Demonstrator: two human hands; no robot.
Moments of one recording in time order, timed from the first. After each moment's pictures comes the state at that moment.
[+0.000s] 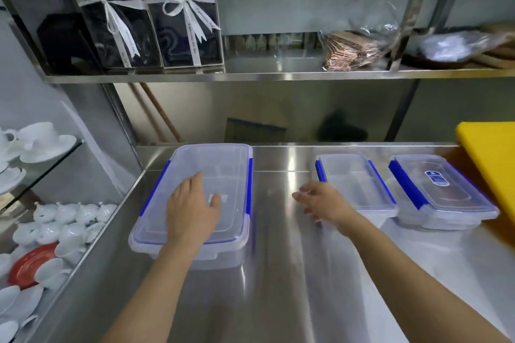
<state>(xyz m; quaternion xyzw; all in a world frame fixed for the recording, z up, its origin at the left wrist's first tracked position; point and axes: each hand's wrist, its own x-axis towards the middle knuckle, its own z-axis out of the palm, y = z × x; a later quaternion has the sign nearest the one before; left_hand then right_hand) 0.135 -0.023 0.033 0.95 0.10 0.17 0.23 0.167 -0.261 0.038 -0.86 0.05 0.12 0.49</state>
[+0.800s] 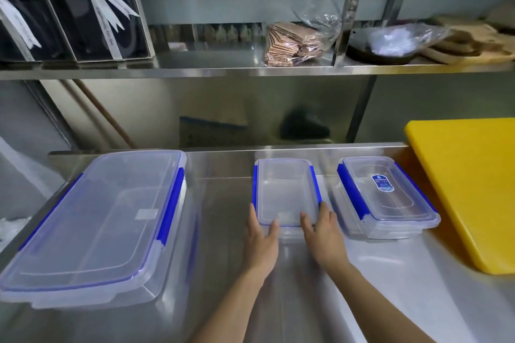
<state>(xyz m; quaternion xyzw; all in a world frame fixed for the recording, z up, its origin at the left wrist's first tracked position) 0.178 -0.270 -0.054 0.78 0.13 -0.04 0.61 0.182 -0.387 -0.046 -0.89 0.17 -0.03 0.42</state>
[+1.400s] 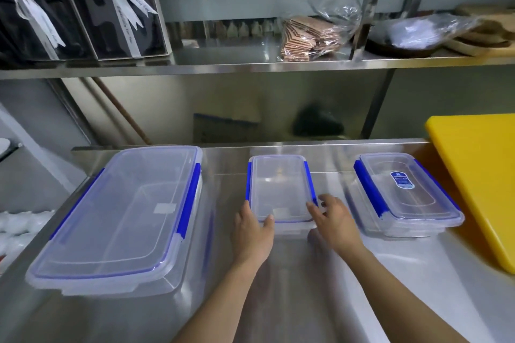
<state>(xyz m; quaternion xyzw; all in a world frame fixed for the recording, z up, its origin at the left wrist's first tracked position) 0.184 -0.226 -0.043 0.87 0.14 0.01 0.47 0.198 -0.383 -0.039 -0.91 0.11 -0.02 0.40</state>
